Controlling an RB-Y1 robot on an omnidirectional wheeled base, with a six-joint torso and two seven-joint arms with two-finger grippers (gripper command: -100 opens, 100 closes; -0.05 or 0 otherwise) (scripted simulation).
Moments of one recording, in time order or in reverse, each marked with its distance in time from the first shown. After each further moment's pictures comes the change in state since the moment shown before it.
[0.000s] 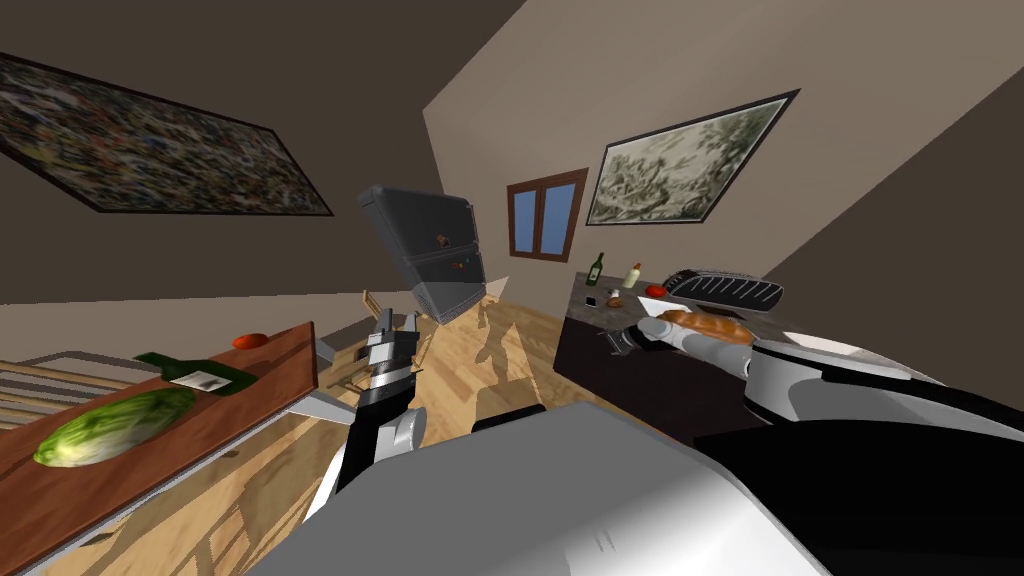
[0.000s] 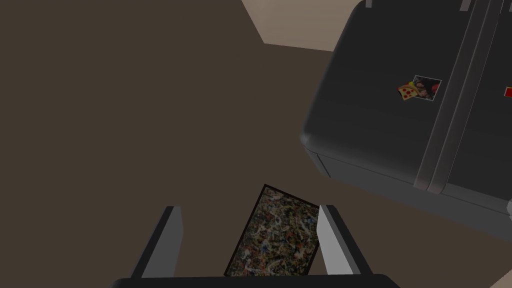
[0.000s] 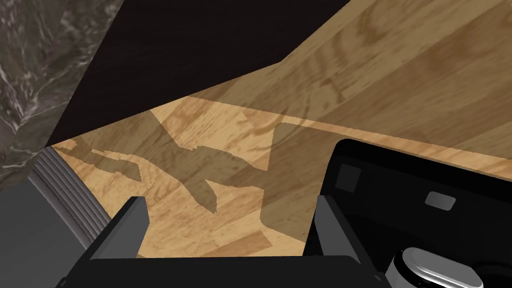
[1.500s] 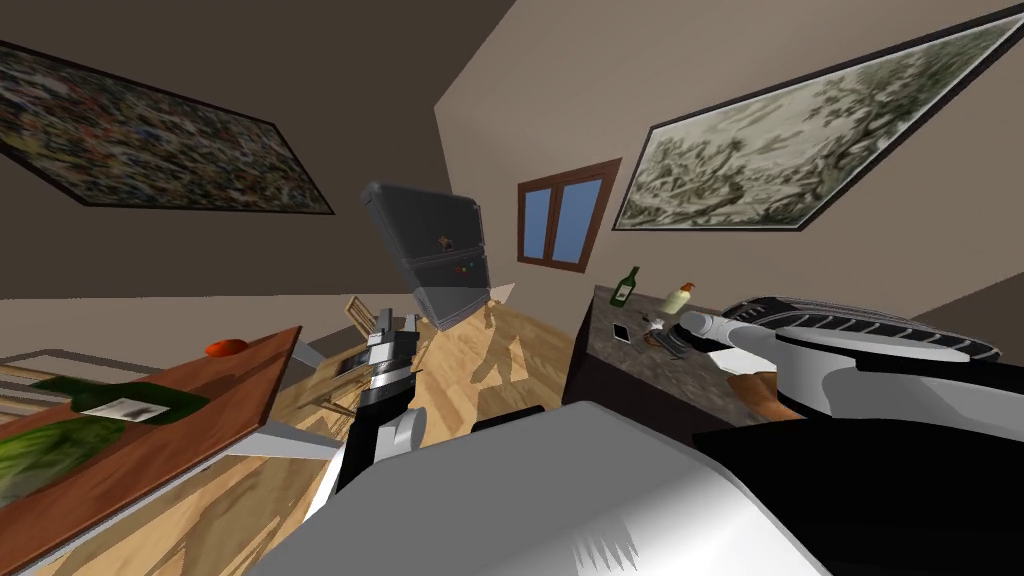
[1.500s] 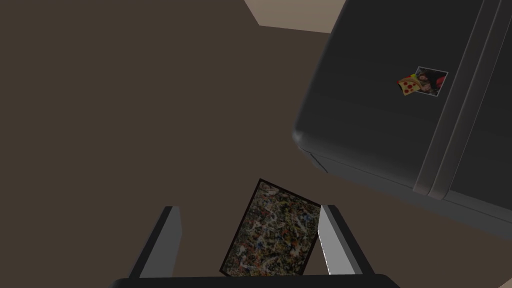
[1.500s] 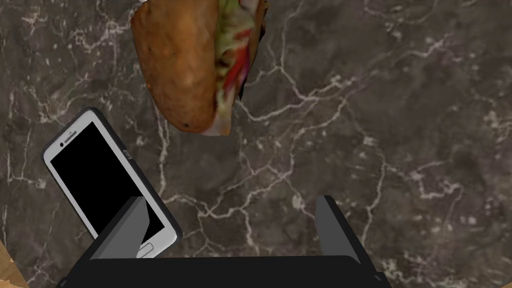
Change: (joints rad) left arm 0.000 0.000 0.000 0.000 0.000 0.000 0.000; right arm -0.049 -0.137 0.120 0.262 0.089 -0.013 0.053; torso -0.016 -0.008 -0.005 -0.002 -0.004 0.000
